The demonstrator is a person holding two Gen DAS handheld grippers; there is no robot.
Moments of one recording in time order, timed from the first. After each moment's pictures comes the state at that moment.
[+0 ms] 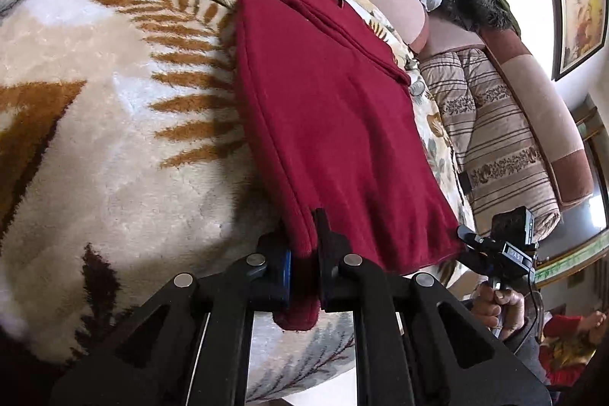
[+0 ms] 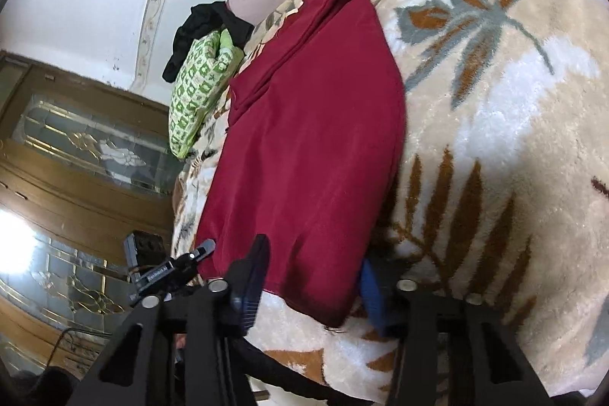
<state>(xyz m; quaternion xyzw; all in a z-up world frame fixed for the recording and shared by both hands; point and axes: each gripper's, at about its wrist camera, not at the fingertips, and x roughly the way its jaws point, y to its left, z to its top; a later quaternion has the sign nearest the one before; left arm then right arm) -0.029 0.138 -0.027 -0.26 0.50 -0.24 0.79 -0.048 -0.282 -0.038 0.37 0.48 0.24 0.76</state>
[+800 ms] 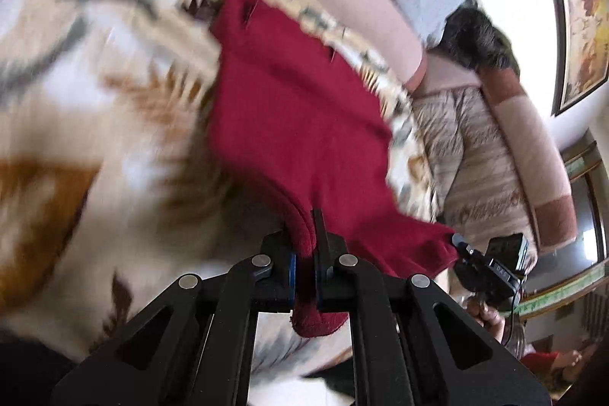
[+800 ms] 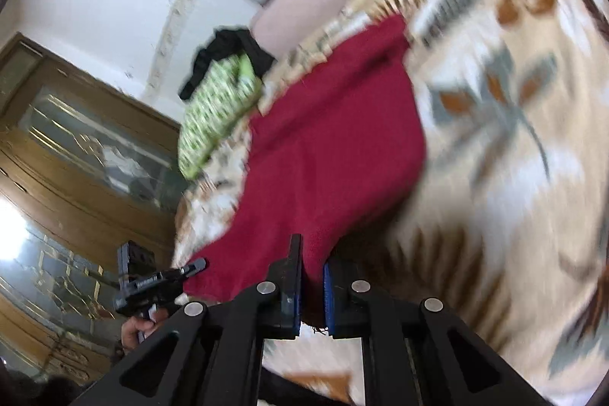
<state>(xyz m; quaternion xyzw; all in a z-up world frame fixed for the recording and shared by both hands) 0.007 0.148 0.057 -0.31 0.48 -0.21 0.79 -0.026 -0.293 0.036 0.36 0.42 0.23 0.80</state>
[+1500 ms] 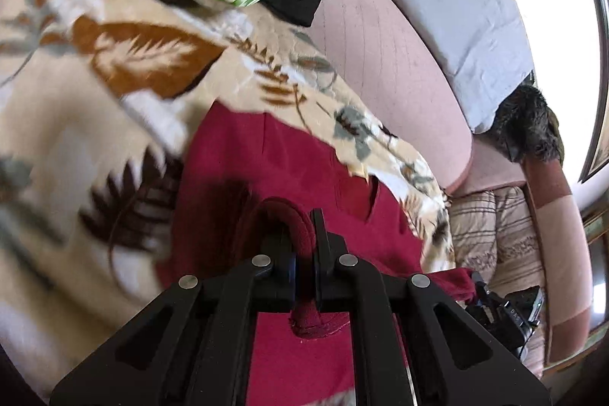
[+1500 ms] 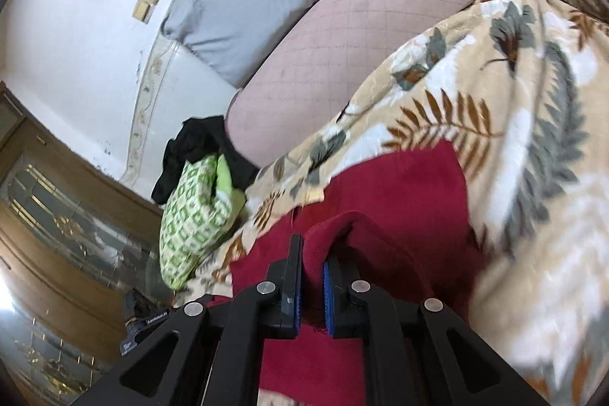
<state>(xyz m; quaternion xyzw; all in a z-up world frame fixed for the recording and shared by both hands) 0.258 0.151 0.026 -0.33 0.45 -0.13 0.82 0.221 -0.302 0.040 0.39 0.34 0.16 0.84</state>
